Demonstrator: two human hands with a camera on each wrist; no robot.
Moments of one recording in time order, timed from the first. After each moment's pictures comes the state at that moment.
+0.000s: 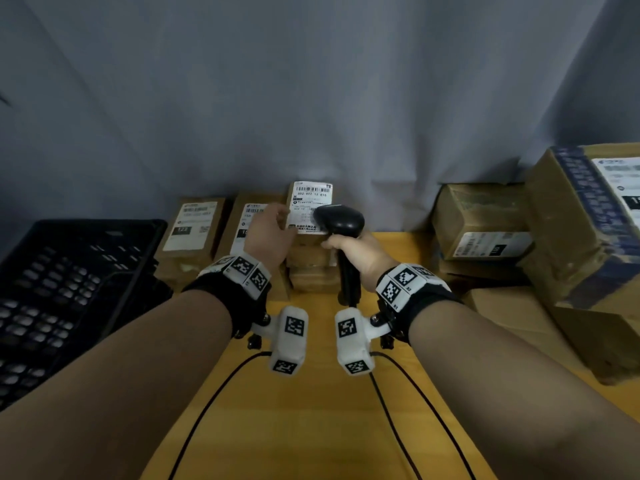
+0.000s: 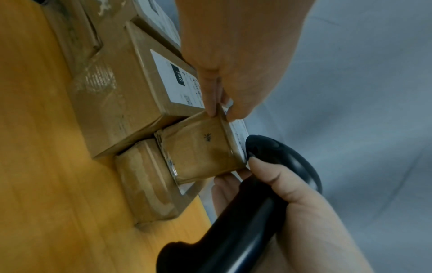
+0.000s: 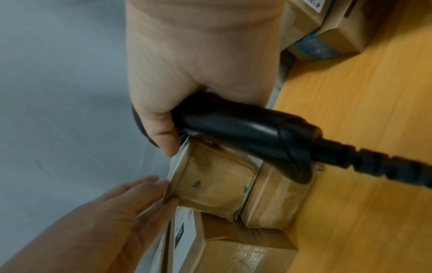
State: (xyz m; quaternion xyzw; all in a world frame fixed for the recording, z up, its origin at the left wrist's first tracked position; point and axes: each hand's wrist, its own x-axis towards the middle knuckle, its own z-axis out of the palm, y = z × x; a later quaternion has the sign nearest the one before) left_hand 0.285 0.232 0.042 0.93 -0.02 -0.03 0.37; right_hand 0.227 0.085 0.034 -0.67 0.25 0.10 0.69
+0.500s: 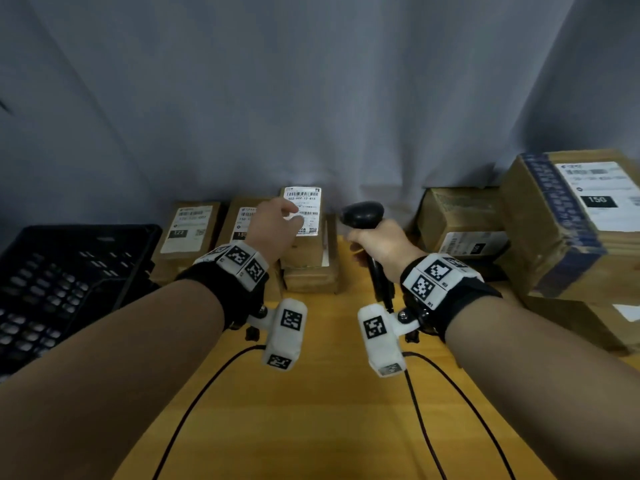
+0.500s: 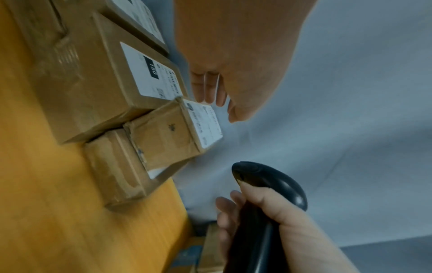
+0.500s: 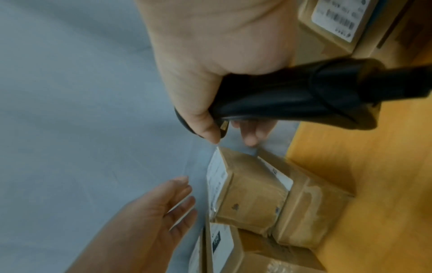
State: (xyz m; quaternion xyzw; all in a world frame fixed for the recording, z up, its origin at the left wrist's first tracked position) left_hand 0.276 0.225 0.070 0.92 -0.10 -0.02 0.37; right_hand 0.205 0.061 0.069 -0.74 0.27 0.03 0.61
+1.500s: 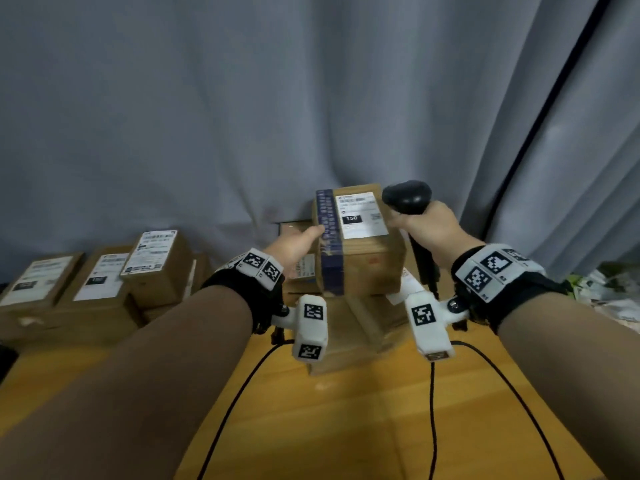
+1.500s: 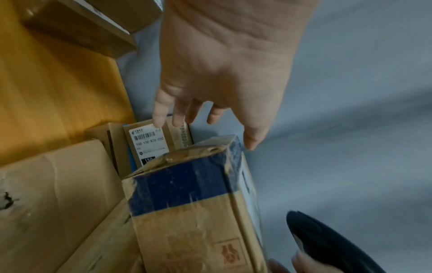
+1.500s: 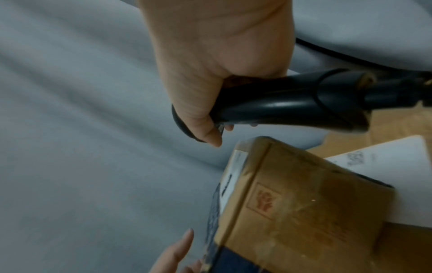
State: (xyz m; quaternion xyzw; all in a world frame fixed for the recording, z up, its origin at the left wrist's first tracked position) left_hand 0.121 -0.045 0.138 0.79 -0.05 -0.29 0.54; right_hand 0.015 -0.227 0.179 -0.79 0.30 -0.18 0.50
